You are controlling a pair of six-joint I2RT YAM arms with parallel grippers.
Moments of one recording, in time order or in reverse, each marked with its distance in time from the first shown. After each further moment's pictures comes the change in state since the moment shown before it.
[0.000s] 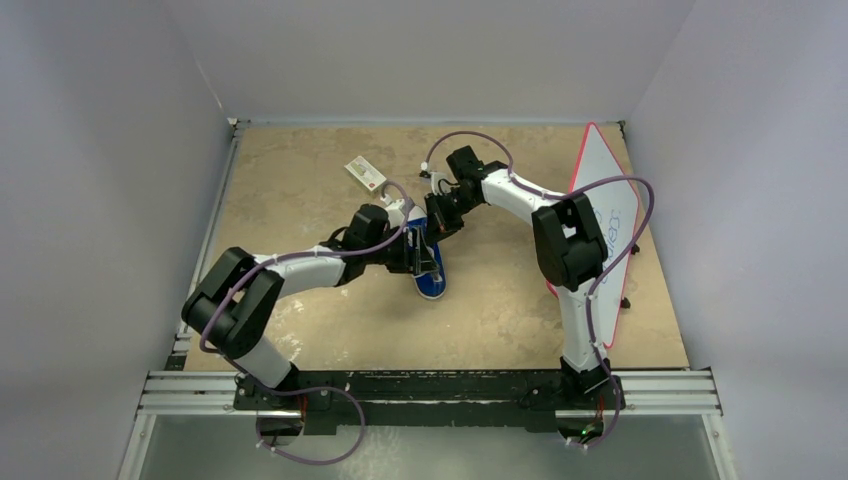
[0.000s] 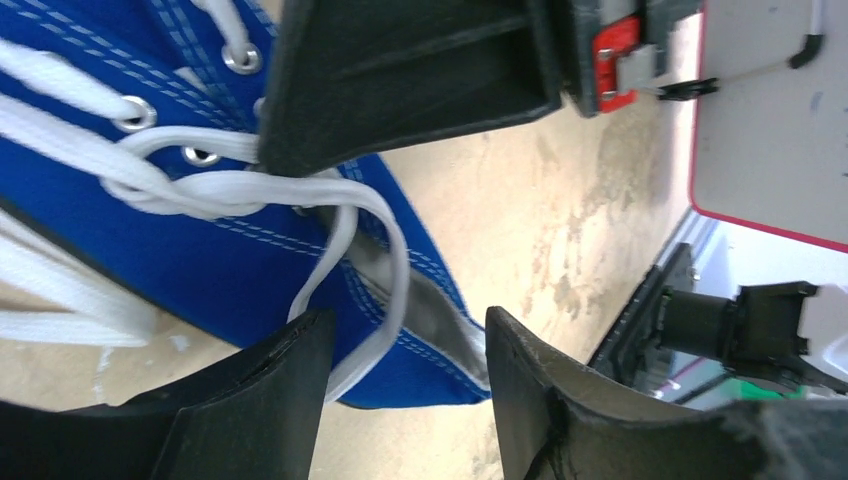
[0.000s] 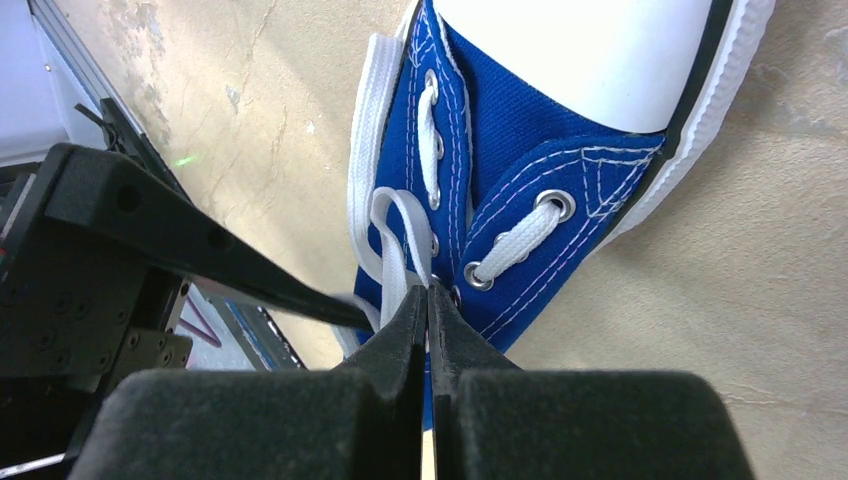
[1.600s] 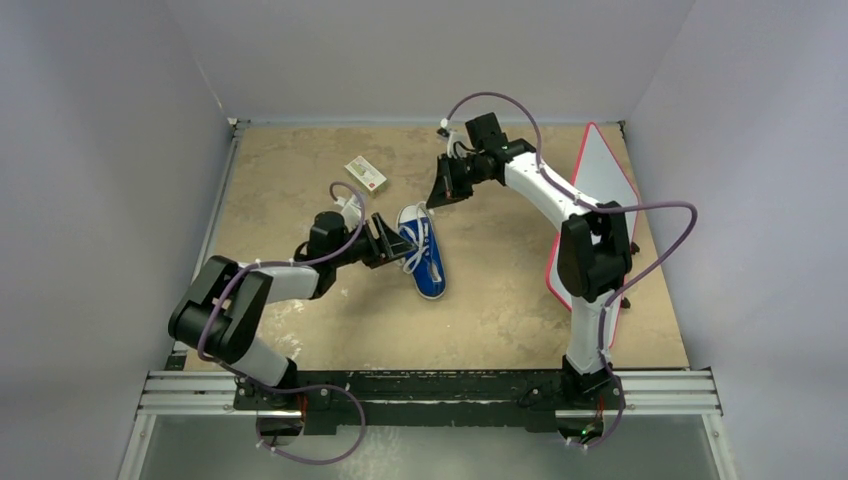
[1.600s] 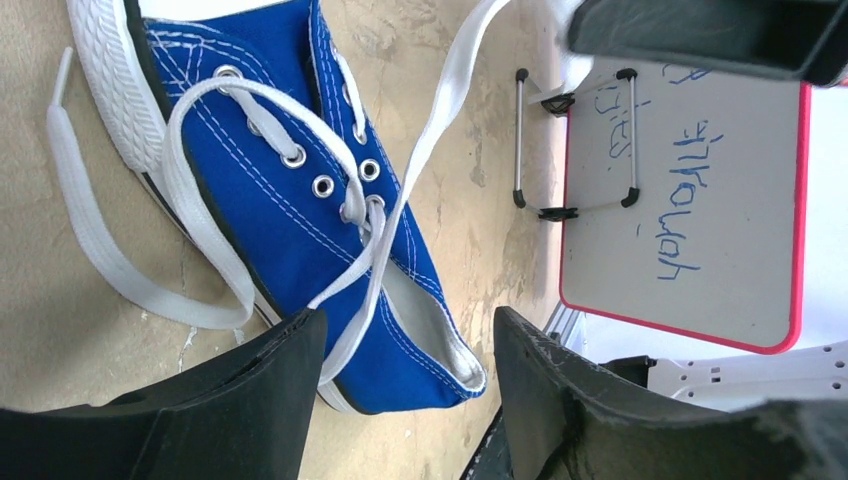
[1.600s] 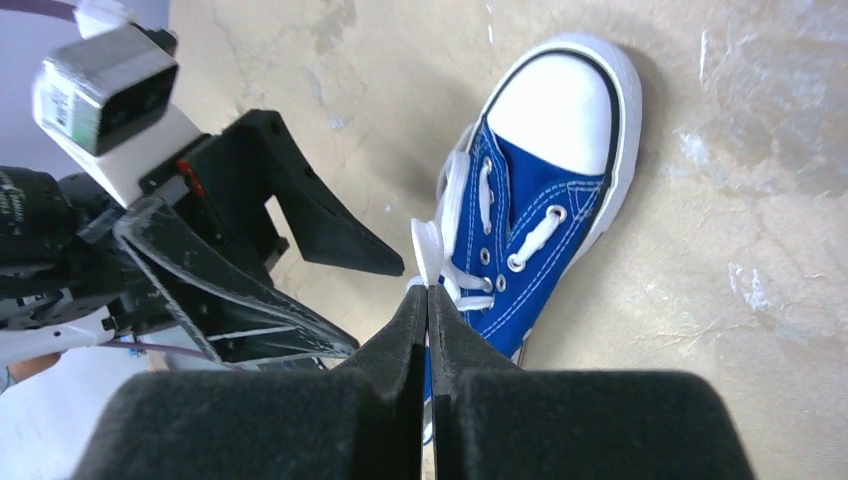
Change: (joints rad) left arm 0.212 -0.057 -0.241 0.422 0.088 -0.298; right arm -0.052 -0.153 0.062 0.041 0.058 0.159
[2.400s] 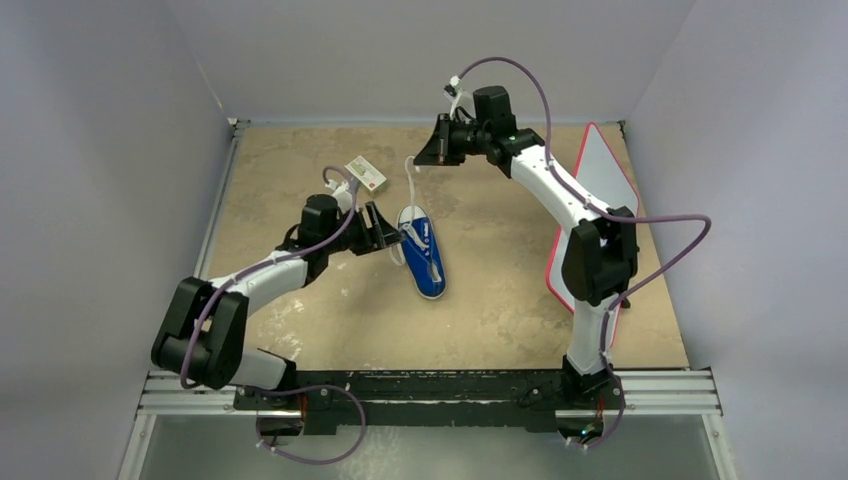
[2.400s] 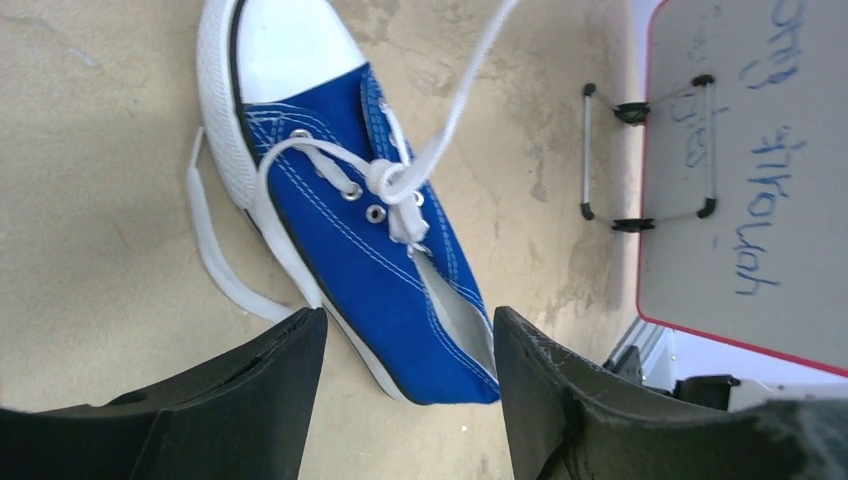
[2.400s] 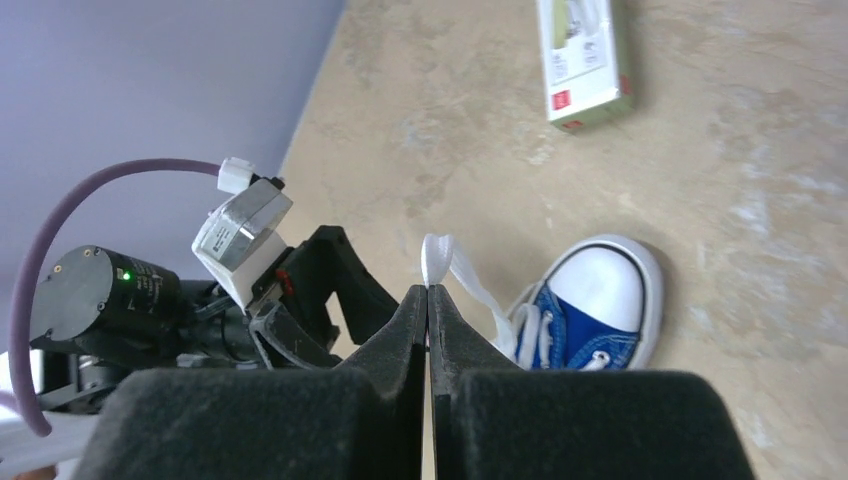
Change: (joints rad) left arm 0.043 -0.159 0.124 -0.367 -0.070 0.221; right arm -0.006 -0.035 0.097 0.313 -0.003 0.220
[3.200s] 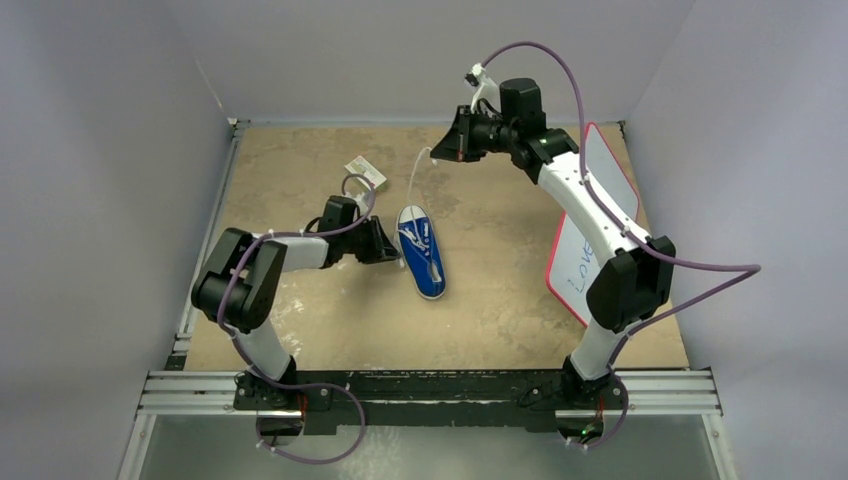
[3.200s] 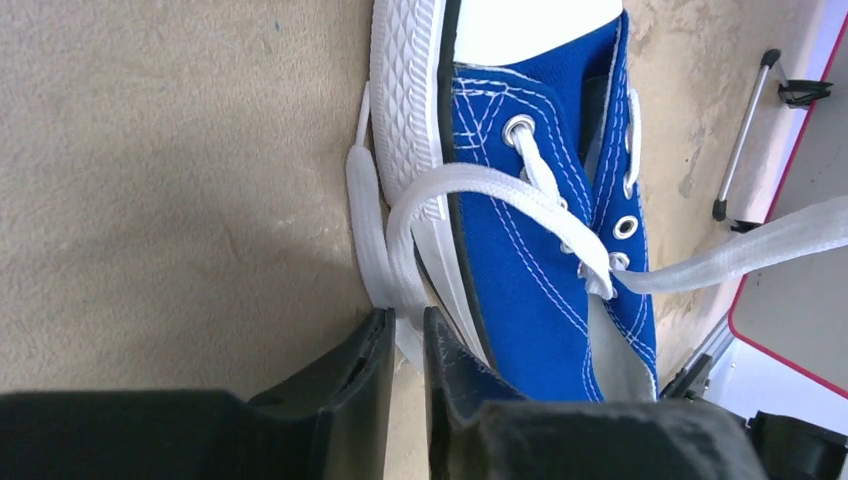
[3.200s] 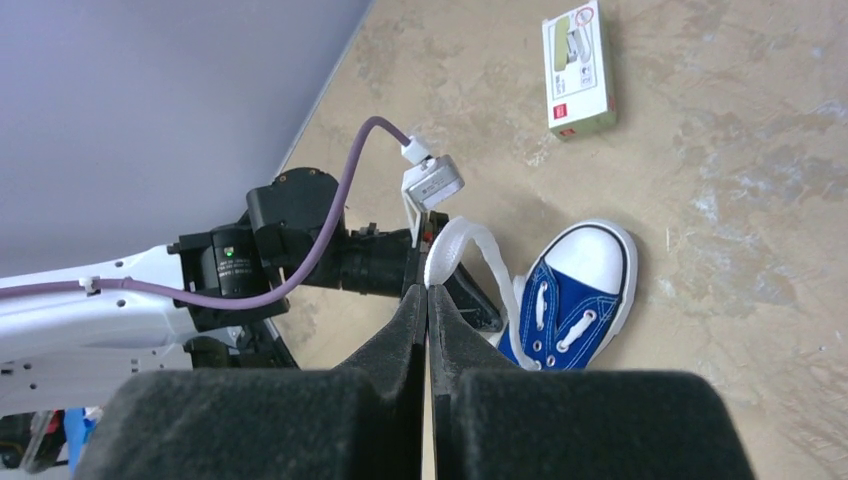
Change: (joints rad) left arm 0.000 0.344 0.132 -0.111 -0.024 0.063; right arm -0.020 -0.226 -0.067 -0.094 0.076 -0.093
